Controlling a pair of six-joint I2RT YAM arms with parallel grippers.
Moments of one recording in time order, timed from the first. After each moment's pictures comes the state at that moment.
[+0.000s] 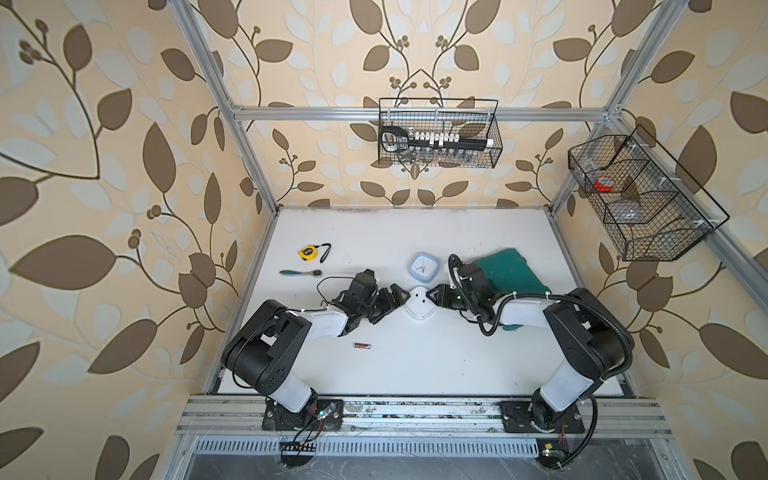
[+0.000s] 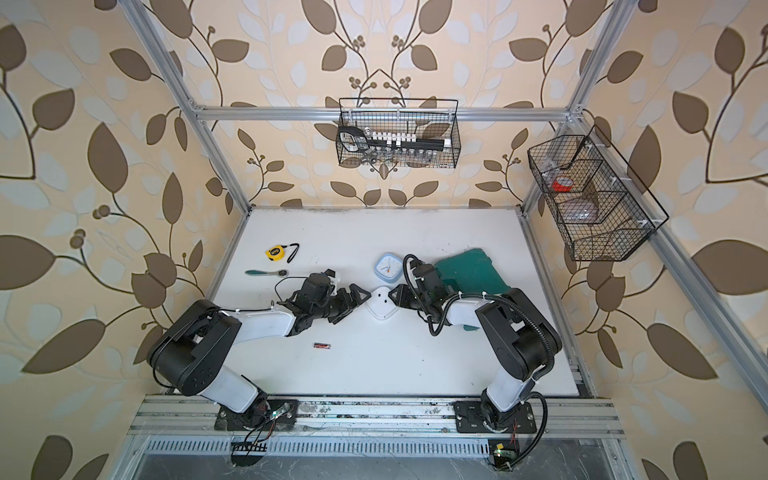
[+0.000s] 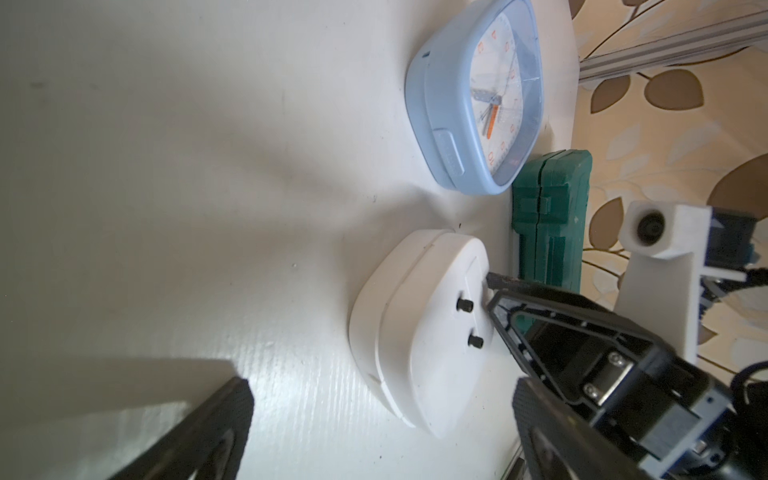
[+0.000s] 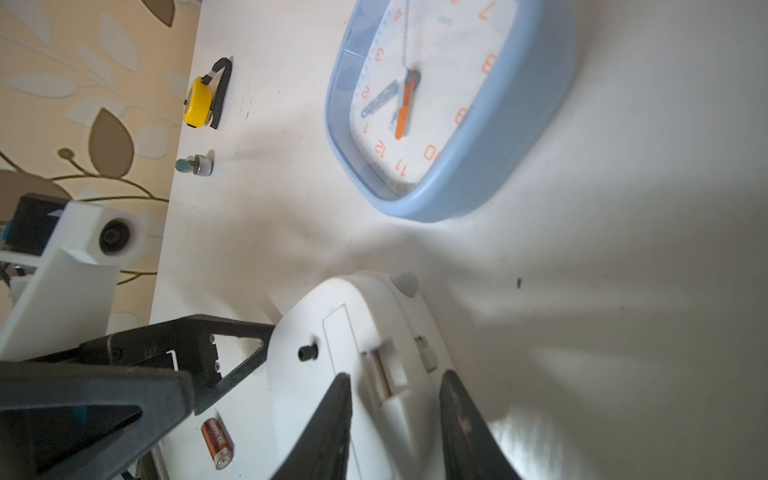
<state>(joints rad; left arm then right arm) -0.50 1.56 0.57 0.31 0.36 -1.03 0.50 1.69 0.69 0.28 -0.28 0.73</state>
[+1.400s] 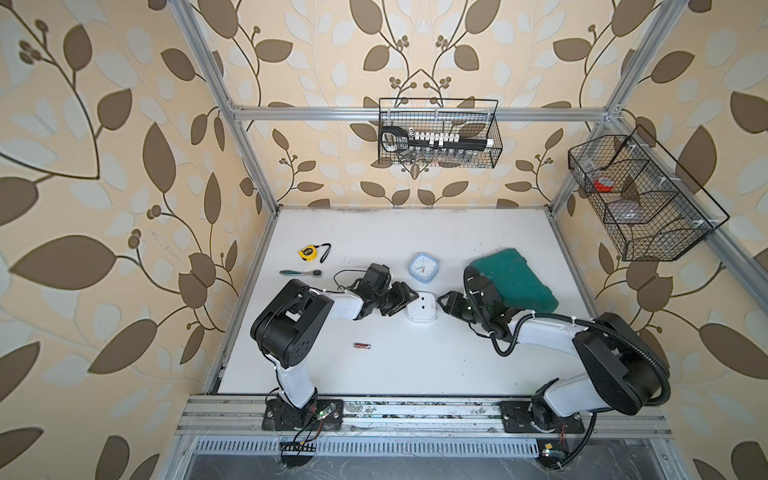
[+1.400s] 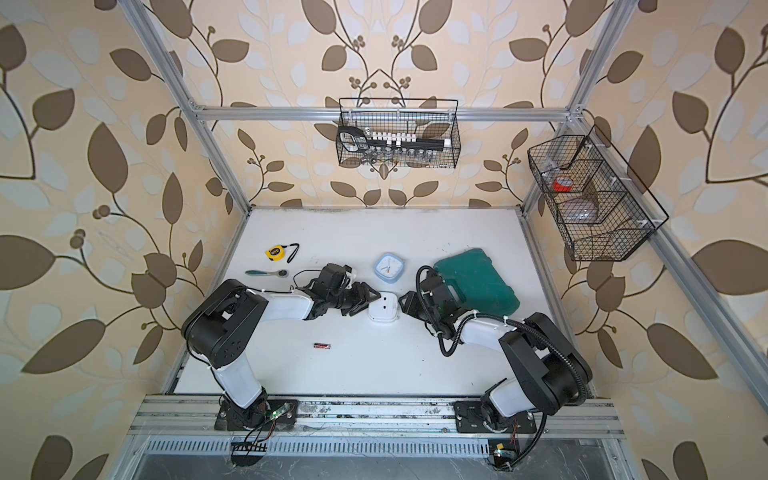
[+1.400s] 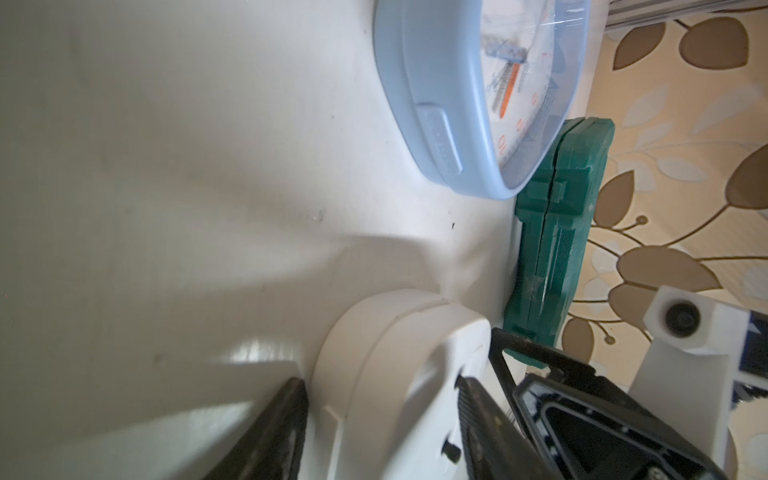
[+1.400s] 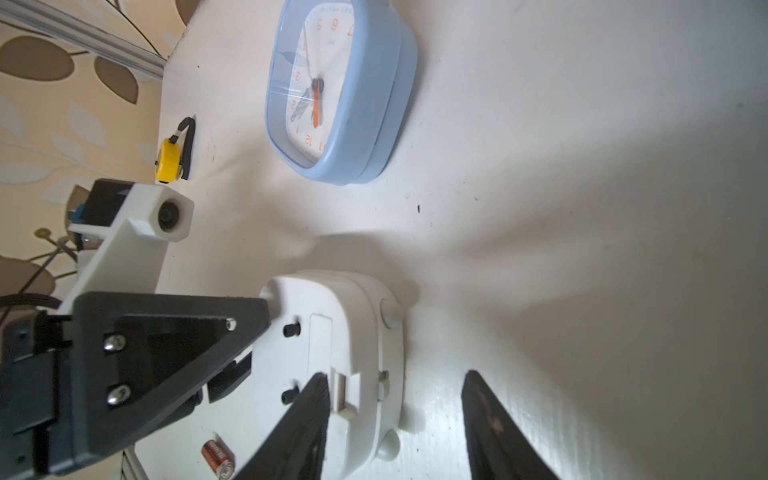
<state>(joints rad) -0.52 1.77 0.78 0.24 0.47 -1.03 0.54 1.48 0.57 0.19 -0.09 0.87</state>
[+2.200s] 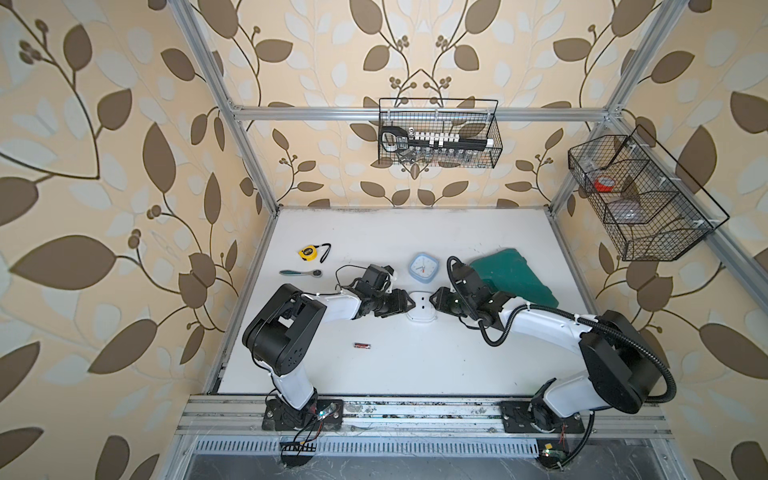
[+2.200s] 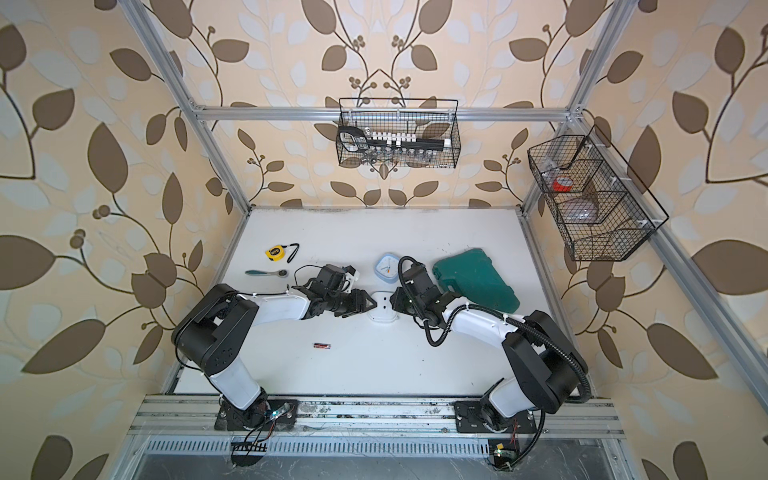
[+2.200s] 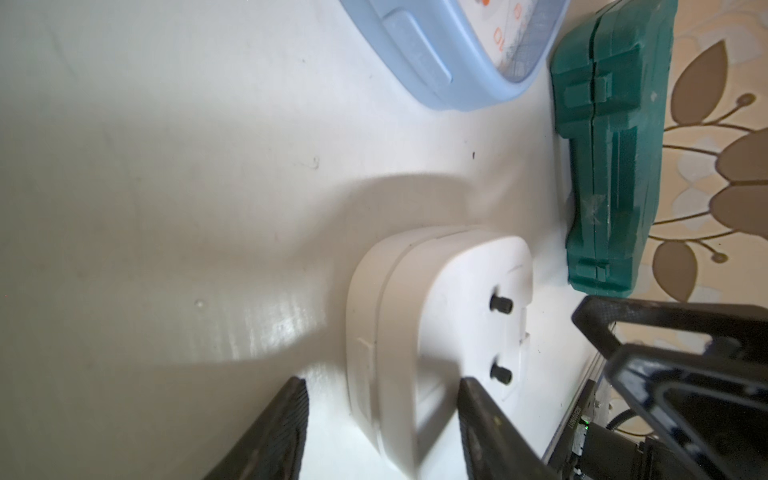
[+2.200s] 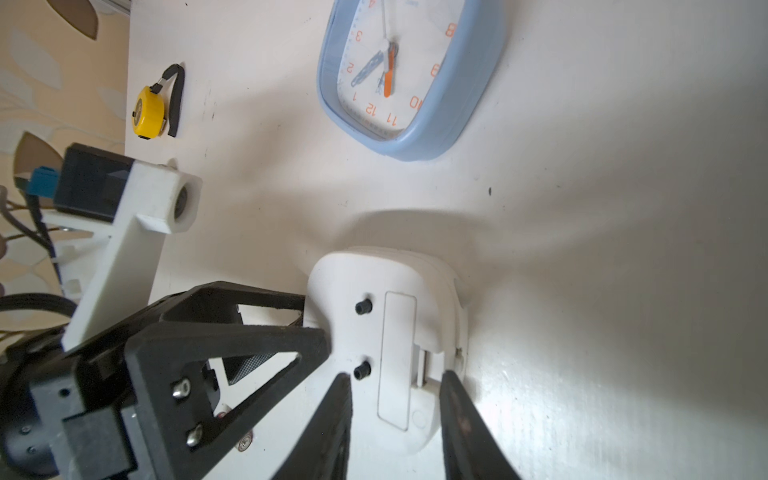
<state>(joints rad) -0.52 1.71 0.78 0.05 0.48 -0.71 0.65 1.51 0.79 -0.12 -0.02 0.86</state>
